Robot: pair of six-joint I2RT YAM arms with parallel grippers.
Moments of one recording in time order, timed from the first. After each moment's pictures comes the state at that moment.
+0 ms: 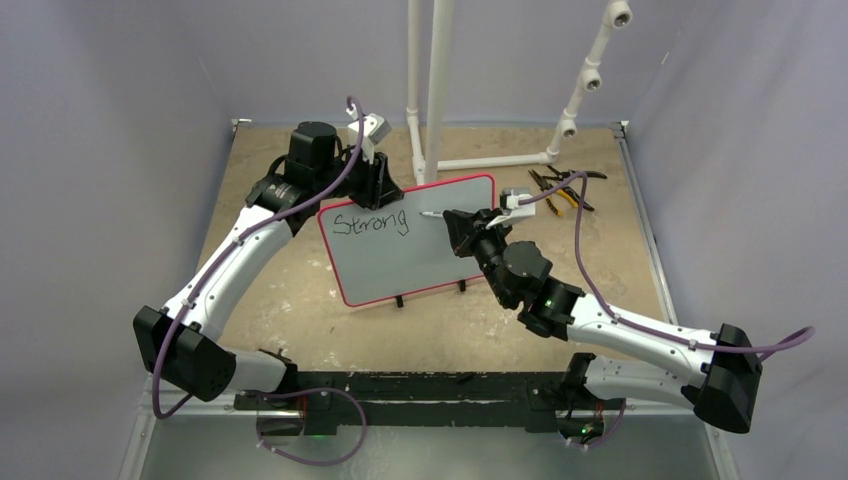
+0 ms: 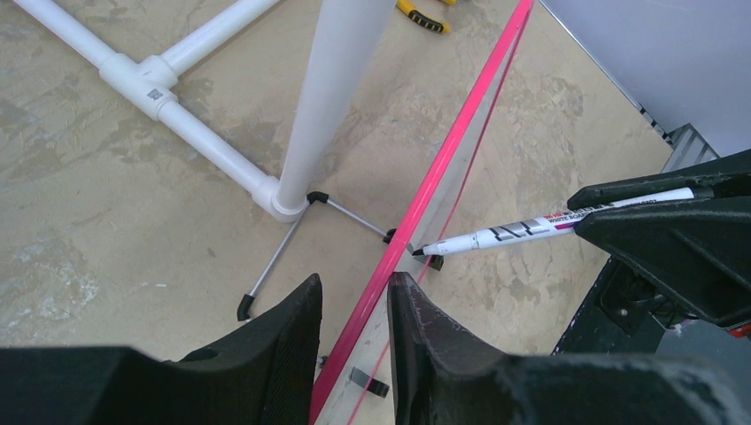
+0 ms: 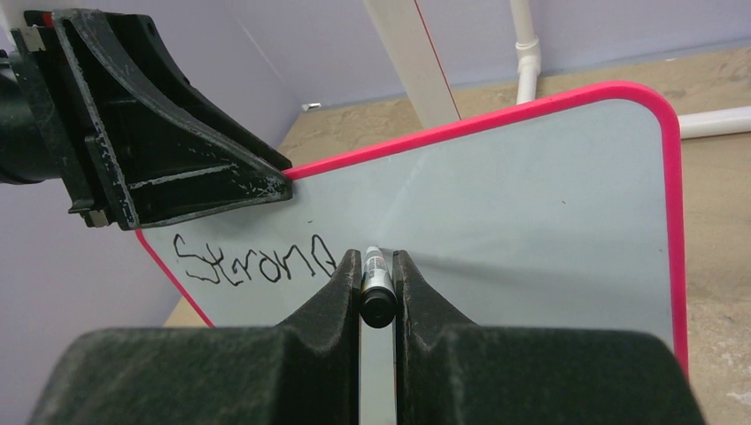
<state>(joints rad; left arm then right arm) -0.42 1.36 1.36 -0.49 0.47 -0.10 1.02 1.04 0.72 0.39 0.64 0.45</state>
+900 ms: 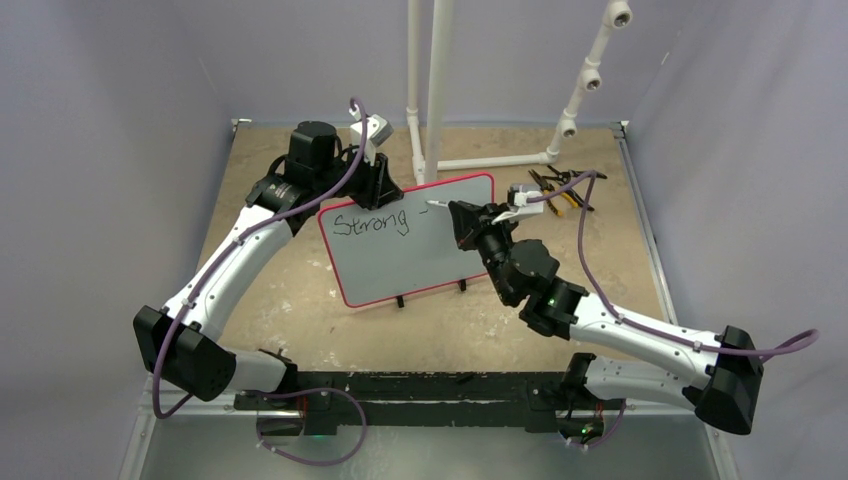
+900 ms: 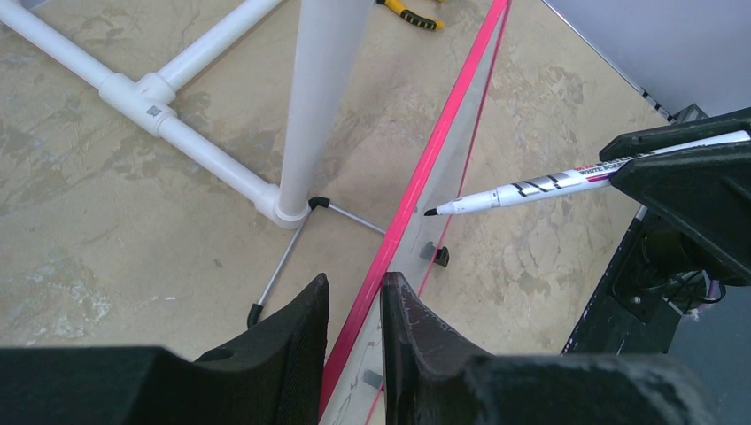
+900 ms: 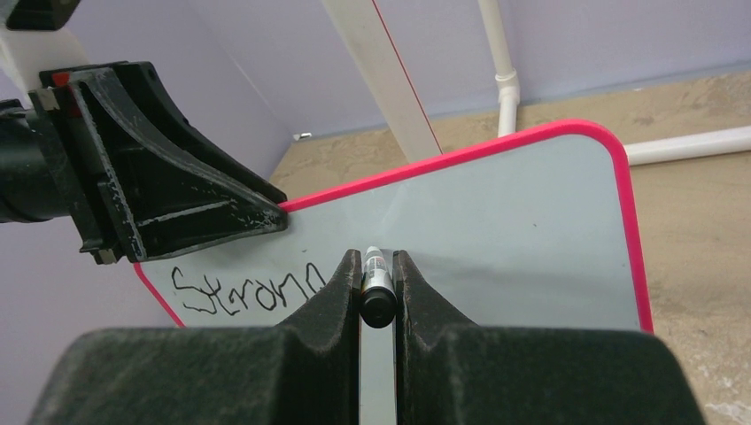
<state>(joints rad) -0.42 1.36 1.36 -0.49 0.50 -0.04 1.02 1.02 0.73 0.42 0.69 0.40</state>
